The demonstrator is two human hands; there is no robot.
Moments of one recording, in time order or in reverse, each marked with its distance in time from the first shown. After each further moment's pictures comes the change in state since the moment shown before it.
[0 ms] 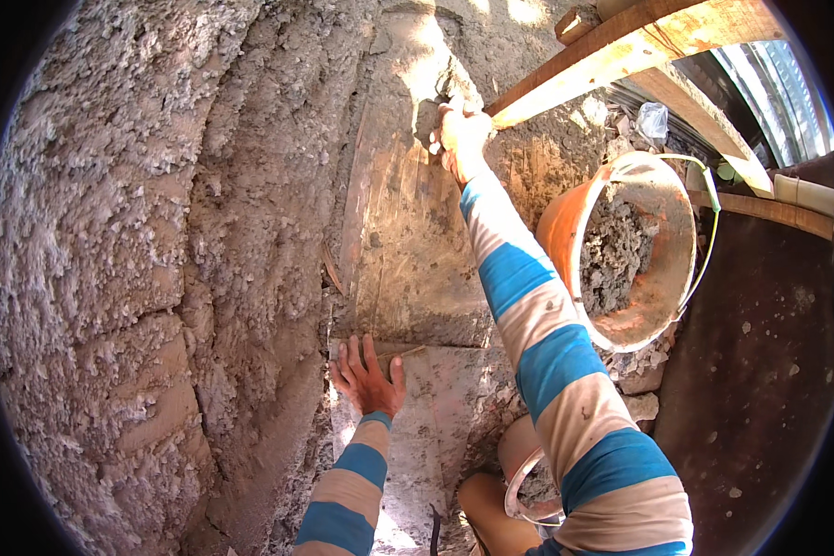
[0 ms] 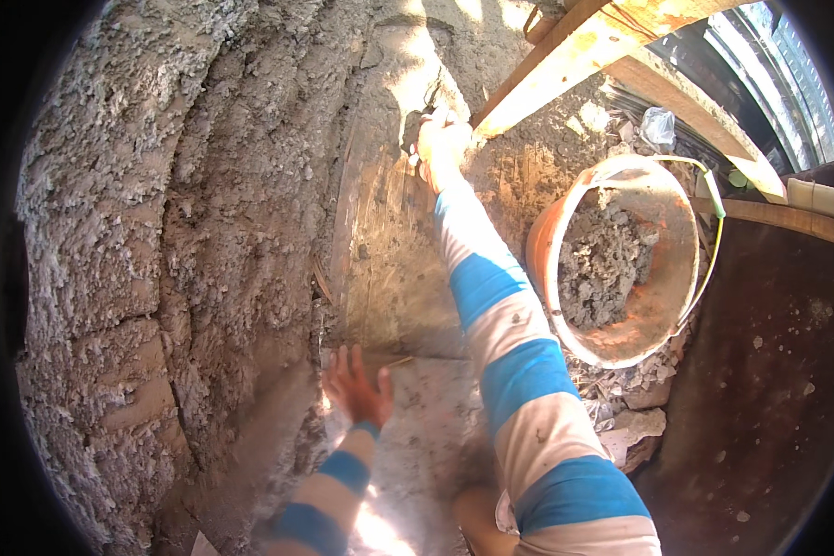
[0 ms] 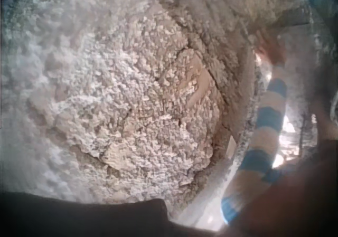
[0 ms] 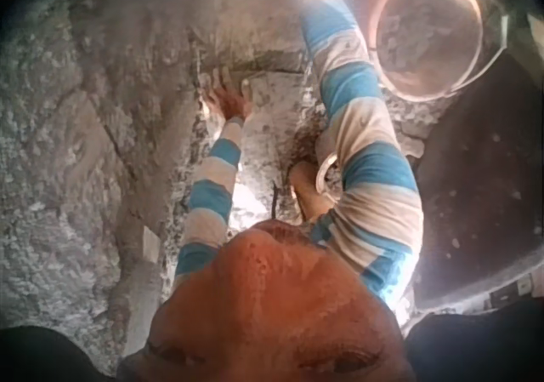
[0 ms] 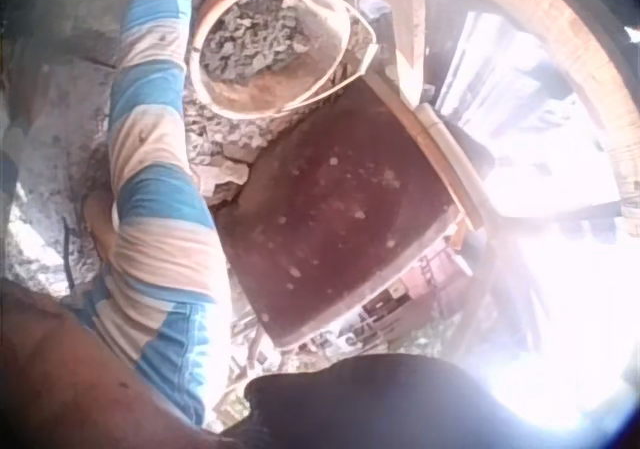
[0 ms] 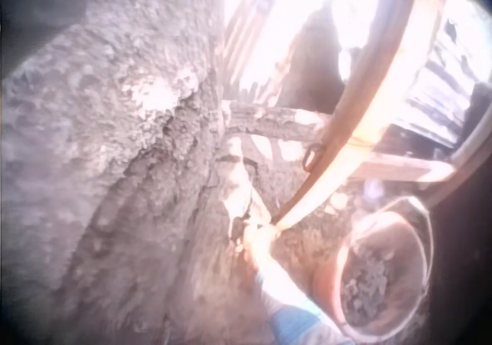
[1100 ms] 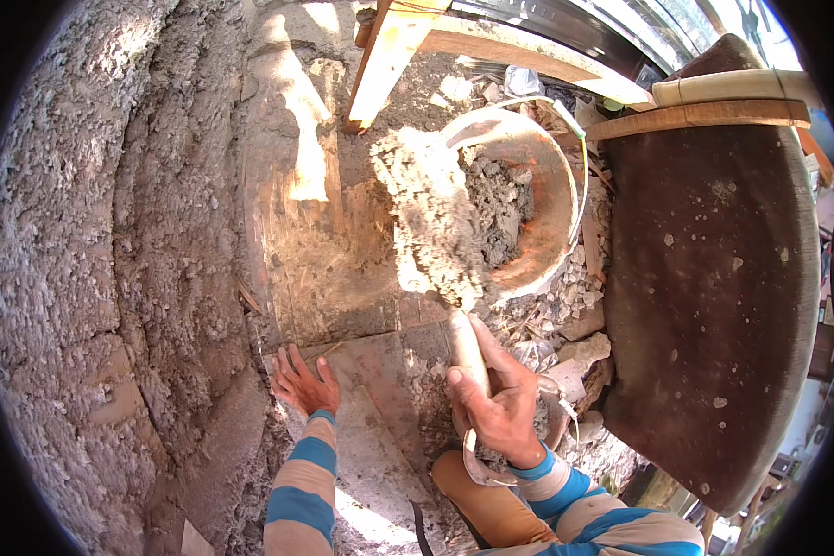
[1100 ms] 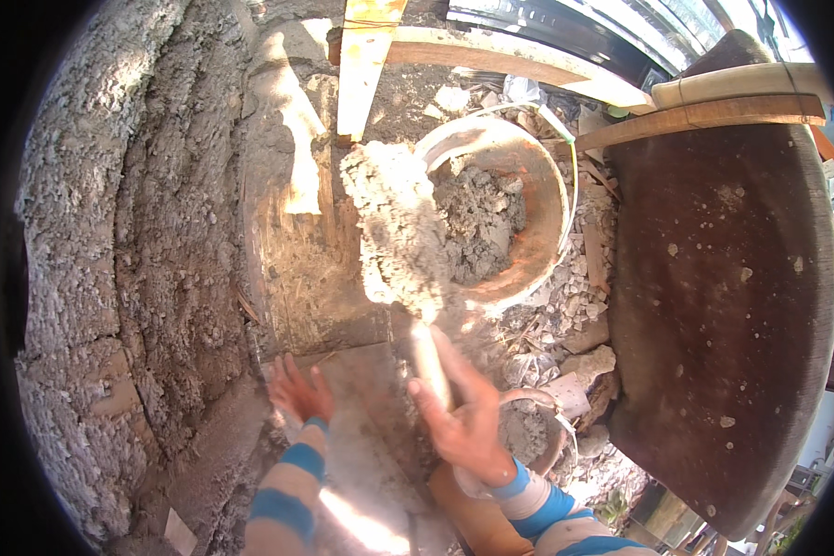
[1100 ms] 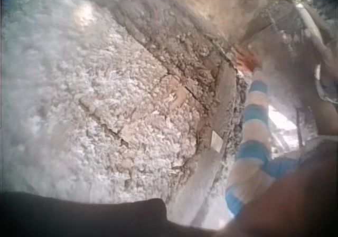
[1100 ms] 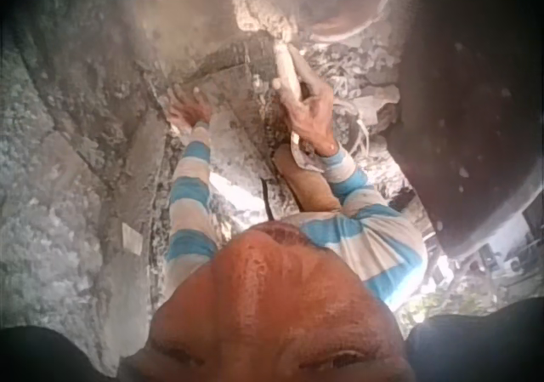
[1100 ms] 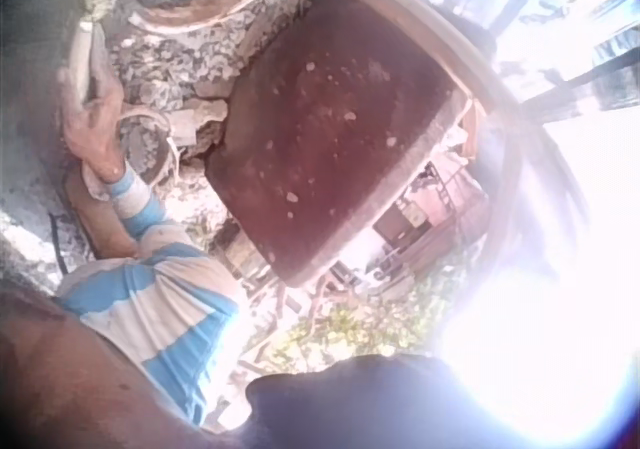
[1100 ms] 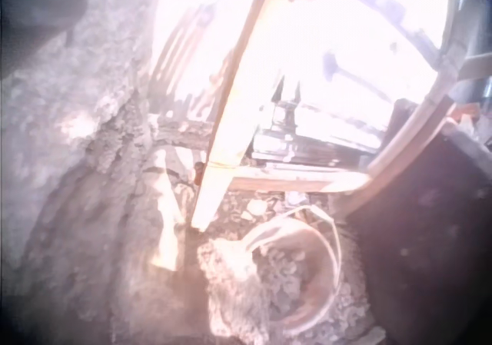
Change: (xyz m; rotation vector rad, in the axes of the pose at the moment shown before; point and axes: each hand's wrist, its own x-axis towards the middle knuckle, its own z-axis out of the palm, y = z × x) left_hand -0.007 0.008 0.000 0.038 0.184 0.019; right_hand -0.379 -0.188 -0.238 -0.473 -0.130 -0.051
